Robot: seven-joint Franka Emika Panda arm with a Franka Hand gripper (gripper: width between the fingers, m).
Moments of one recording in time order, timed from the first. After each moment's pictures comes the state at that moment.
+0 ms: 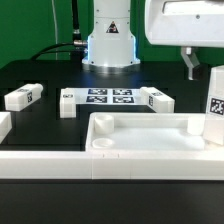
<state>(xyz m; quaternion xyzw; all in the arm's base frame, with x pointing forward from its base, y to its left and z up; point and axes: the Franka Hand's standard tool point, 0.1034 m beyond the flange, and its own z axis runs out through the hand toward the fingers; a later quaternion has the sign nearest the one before) 0.645 0.091 0.122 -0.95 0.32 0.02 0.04</state>
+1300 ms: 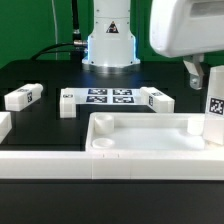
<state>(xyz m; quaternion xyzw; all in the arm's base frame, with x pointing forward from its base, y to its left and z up) 0.645 0.100 0.120 -0.98 -0.21 -0.01 0.02</state>
